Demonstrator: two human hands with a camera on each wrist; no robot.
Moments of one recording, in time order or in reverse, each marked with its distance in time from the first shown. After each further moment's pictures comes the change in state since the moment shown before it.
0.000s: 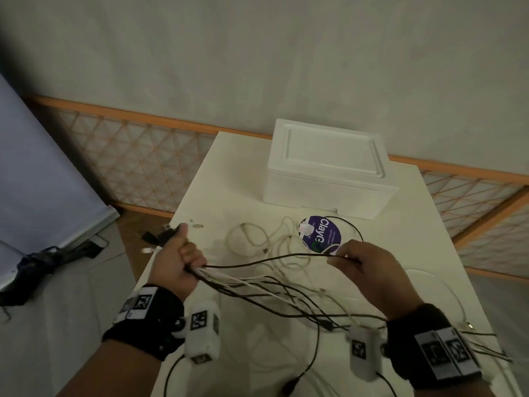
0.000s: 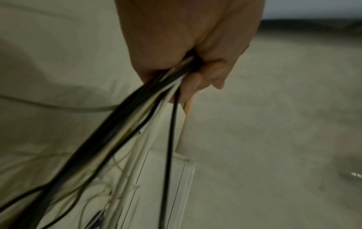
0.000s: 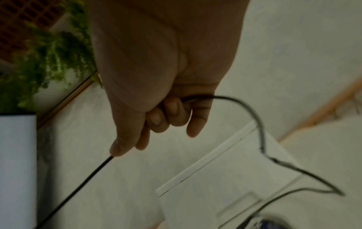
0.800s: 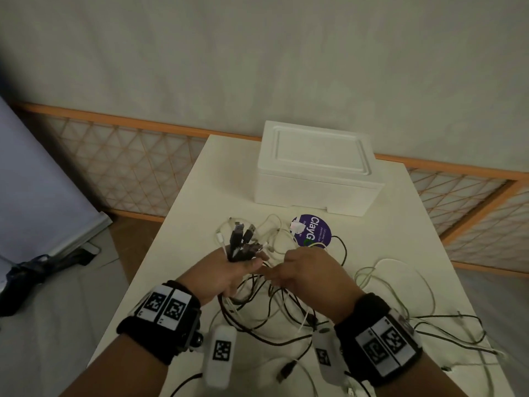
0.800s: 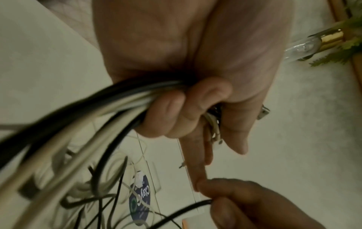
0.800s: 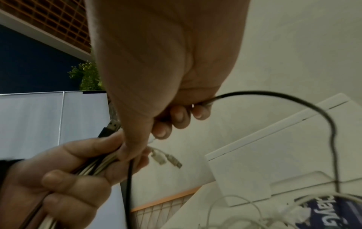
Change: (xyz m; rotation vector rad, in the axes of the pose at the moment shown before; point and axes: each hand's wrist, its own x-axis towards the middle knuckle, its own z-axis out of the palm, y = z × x) left_hand -0.050 -0.036 0.038 1.113 -0.529 -0.002; right_hand 0.006 -0.057 0.034 -0.243 -0.212 -0.463
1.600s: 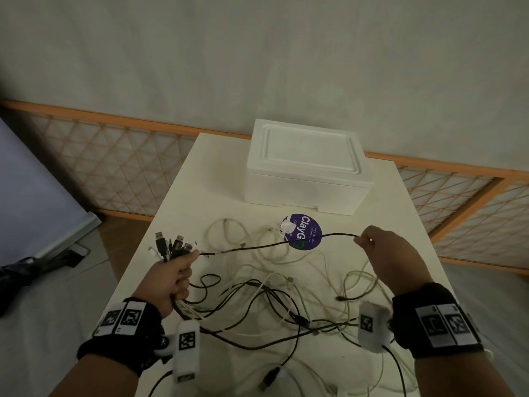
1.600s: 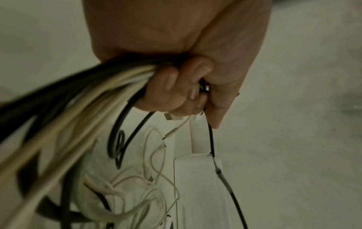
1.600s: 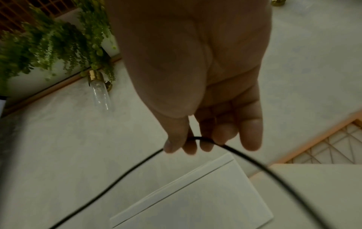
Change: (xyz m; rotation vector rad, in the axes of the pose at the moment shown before) left_hand 0.016 -0.059 -0.055 -0.479 0.387 -0.169; right_hand -0.066 0.113 -0.035 -0.021 0.118 0.823
